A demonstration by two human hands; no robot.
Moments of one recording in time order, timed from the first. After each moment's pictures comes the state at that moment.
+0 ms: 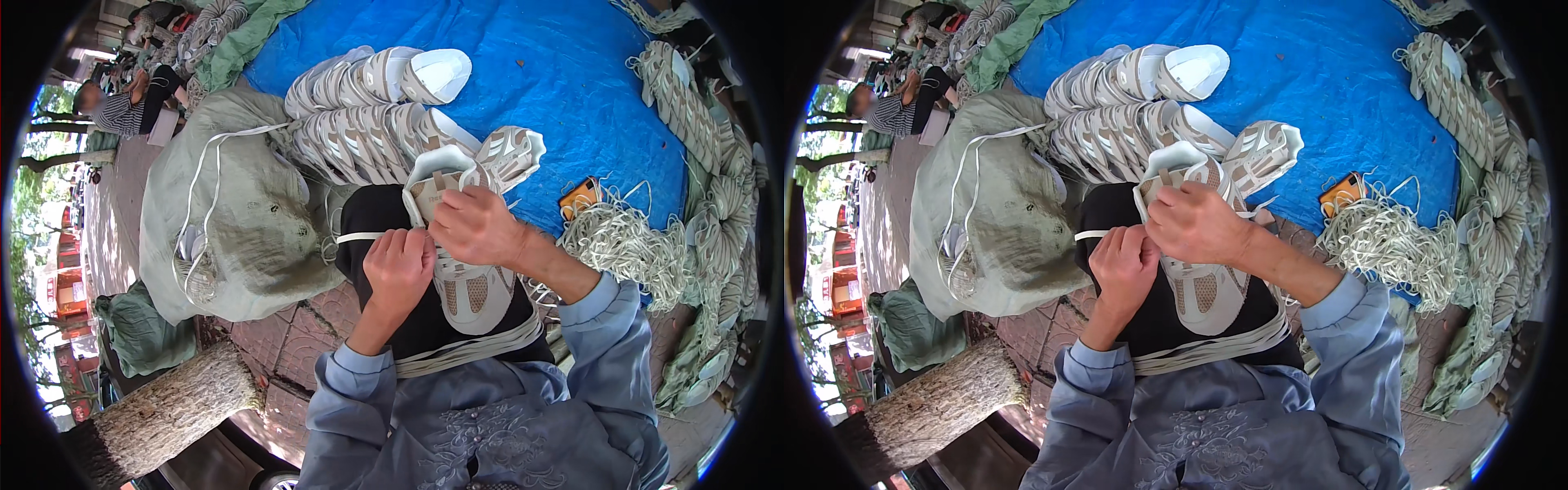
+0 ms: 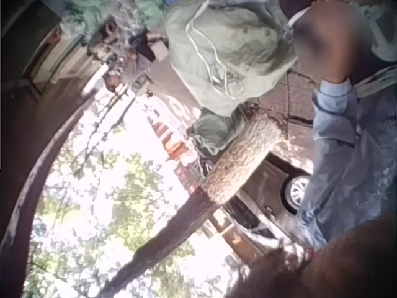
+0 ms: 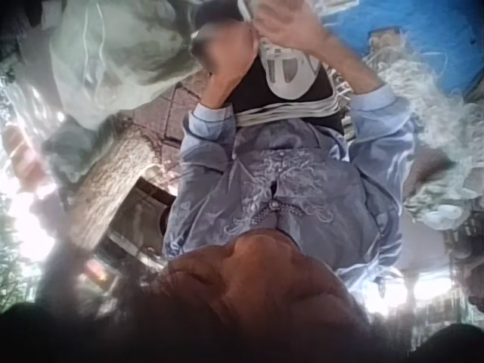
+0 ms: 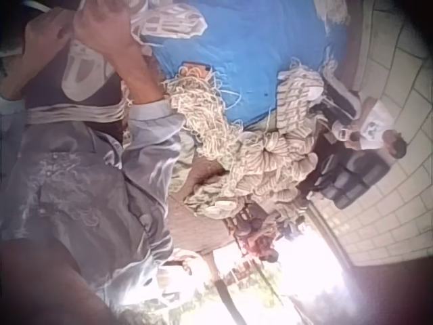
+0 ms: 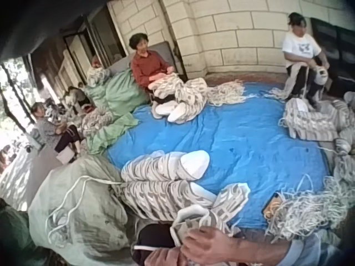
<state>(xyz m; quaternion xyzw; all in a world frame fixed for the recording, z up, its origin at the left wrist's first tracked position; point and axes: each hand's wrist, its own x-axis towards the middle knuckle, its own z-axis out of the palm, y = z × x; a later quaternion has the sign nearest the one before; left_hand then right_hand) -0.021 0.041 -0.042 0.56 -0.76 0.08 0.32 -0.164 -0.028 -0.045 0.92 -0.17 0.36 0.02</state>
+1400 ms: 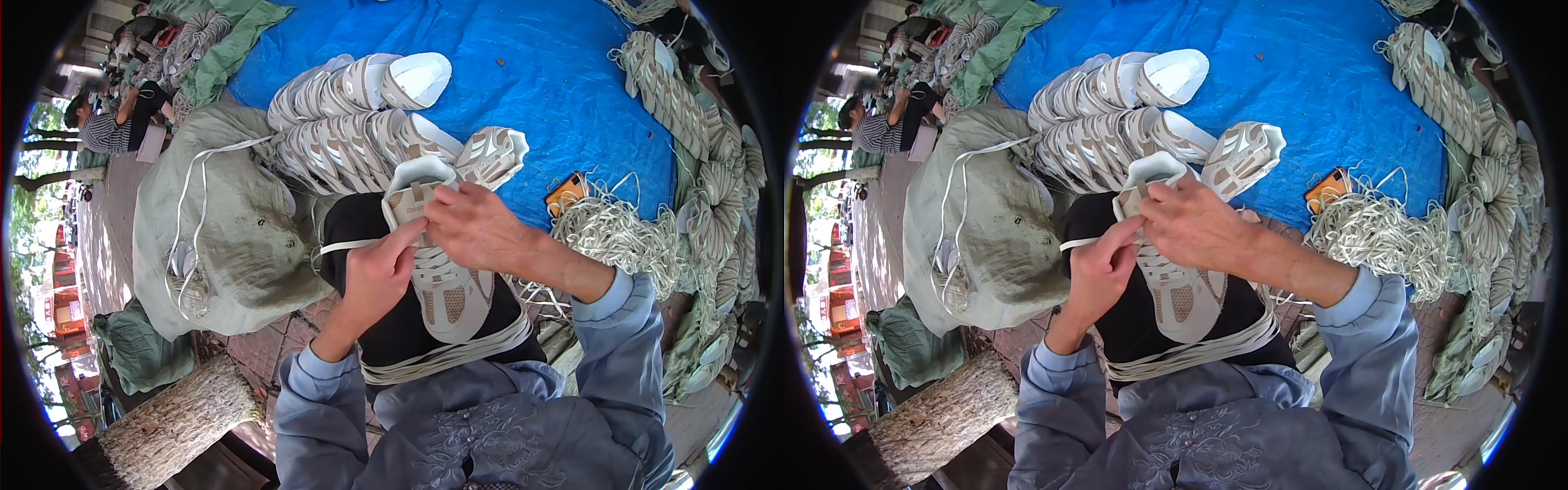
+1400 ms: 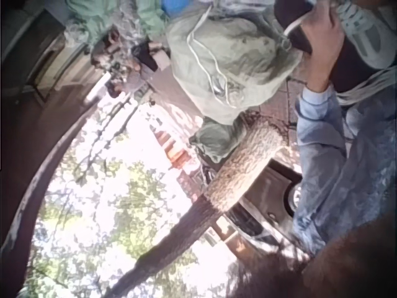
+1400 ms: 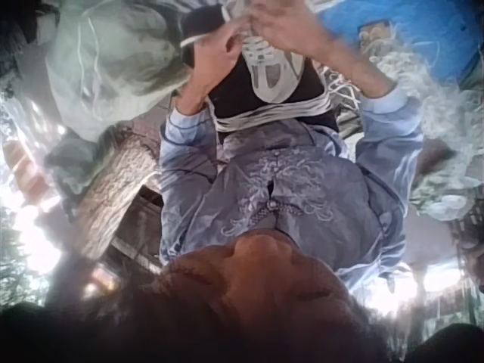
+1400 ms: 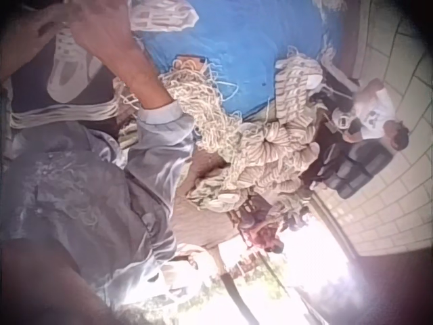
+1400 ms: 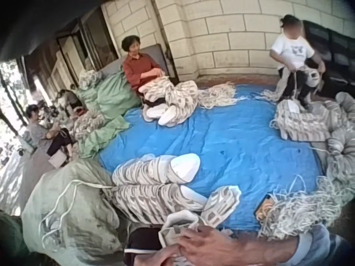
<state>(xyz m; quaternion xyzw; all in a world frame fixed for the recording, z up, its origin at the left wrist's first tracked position) -0.017 0.030 -0.014 0.53 -0.77 -0.20 0.30 -0.185 -0.027 -0.027 0.95 -0.20 0.24 -0.01</state>
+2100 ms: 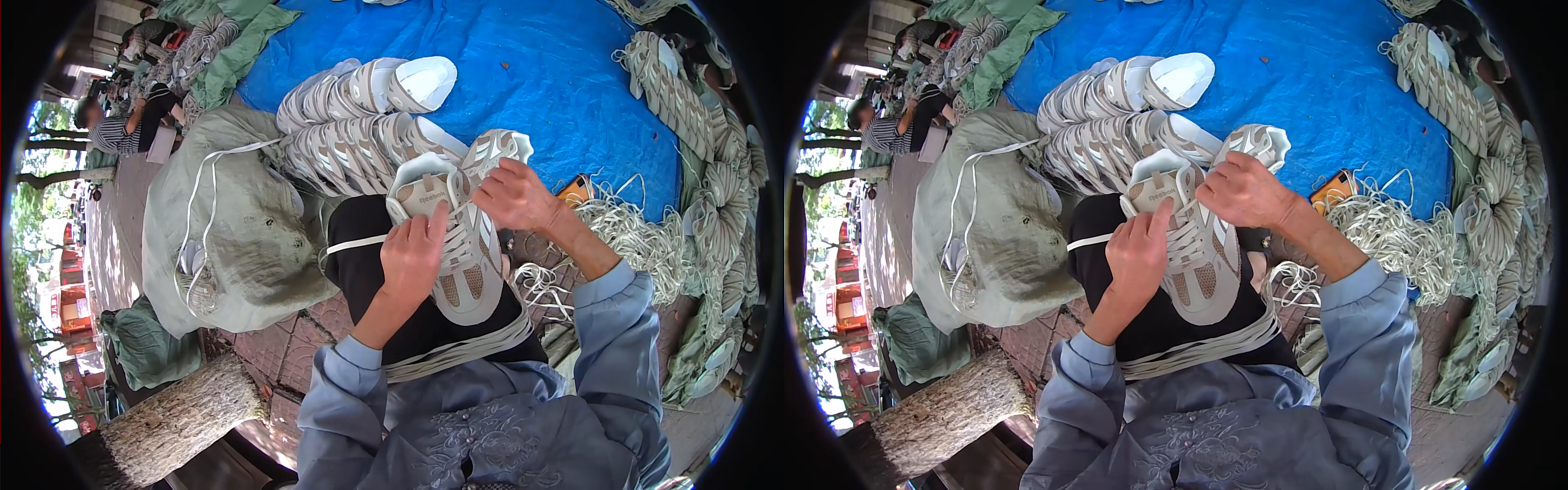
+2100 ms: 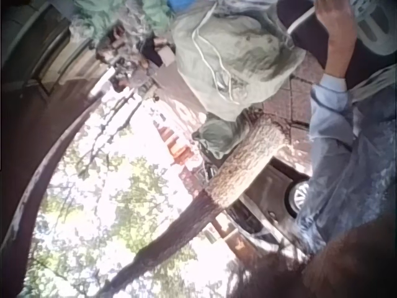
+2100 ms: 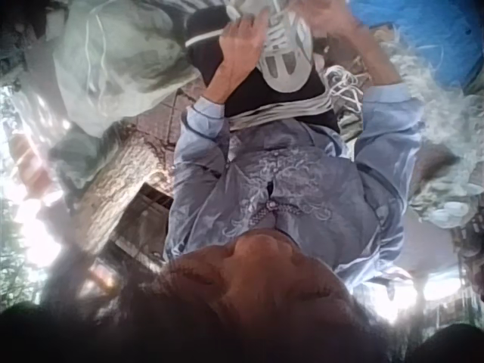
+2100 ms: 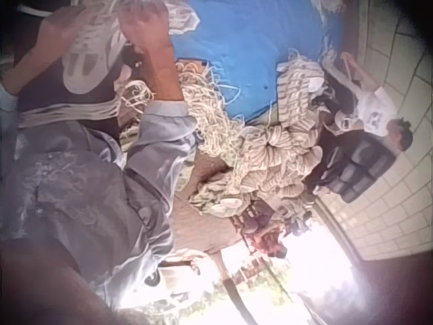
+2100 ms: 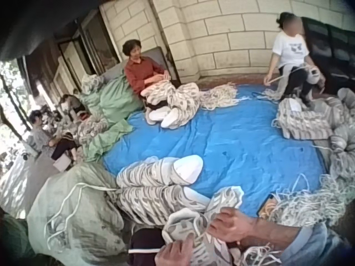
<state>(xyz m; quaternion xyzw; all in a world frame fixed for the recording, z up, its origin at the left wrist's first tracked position) -0.050 0.023 -0.047 0.52 -0.82 0.09 0.23 -0.237 -0.060 -0.058 0.94 -0.19 0.27 0.10</state>
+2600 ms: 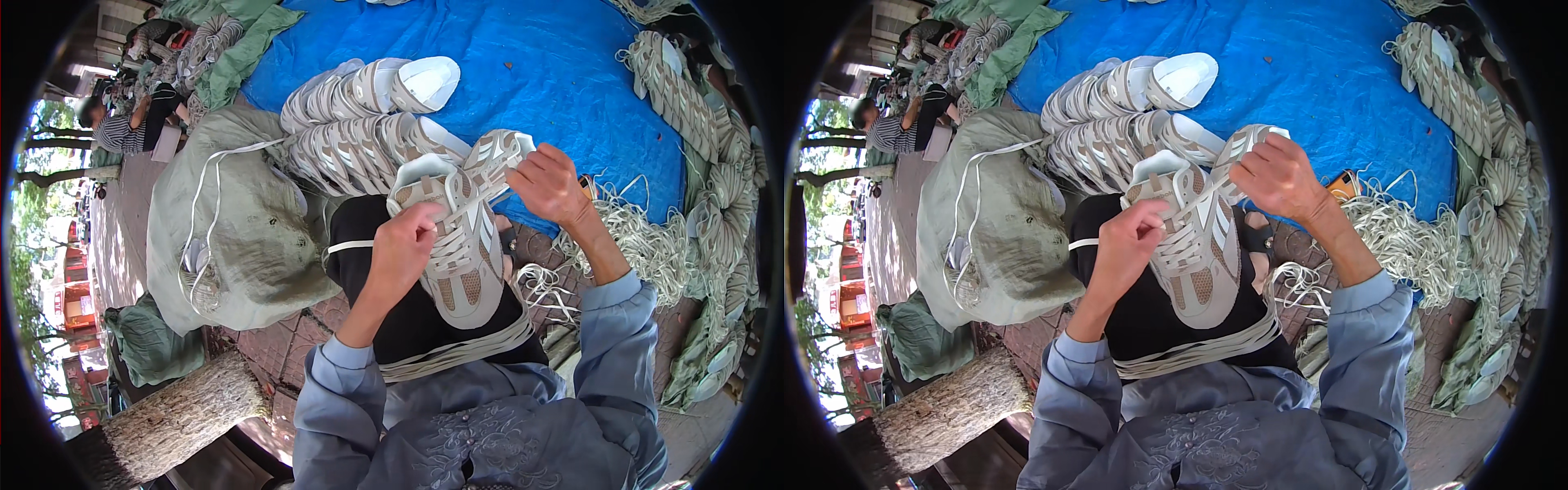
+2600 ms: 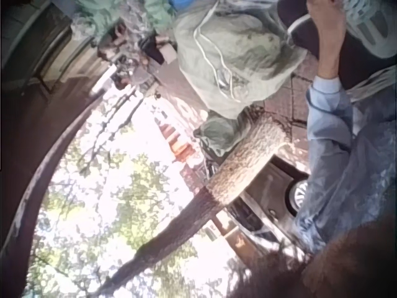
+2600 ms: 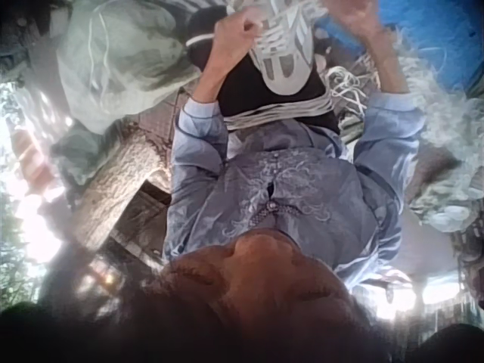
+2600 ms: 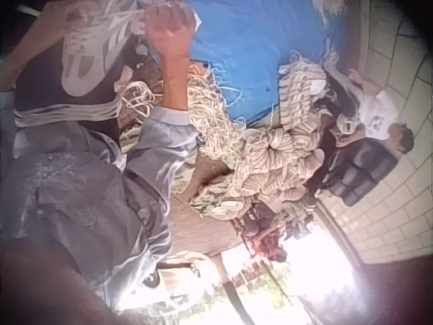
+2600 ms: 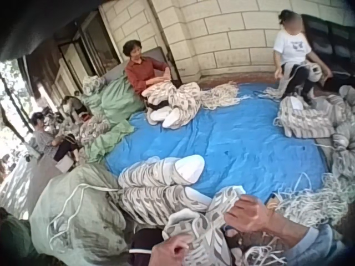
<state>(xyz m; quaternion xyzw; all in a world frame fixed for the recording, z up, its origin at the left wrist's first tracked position) -0.041 0.015 -0.029 0.61 -0.67 -0.33 0.29 -0.269 -0.067 -0.048 0.90 -0.25 0.34 0.14</state>
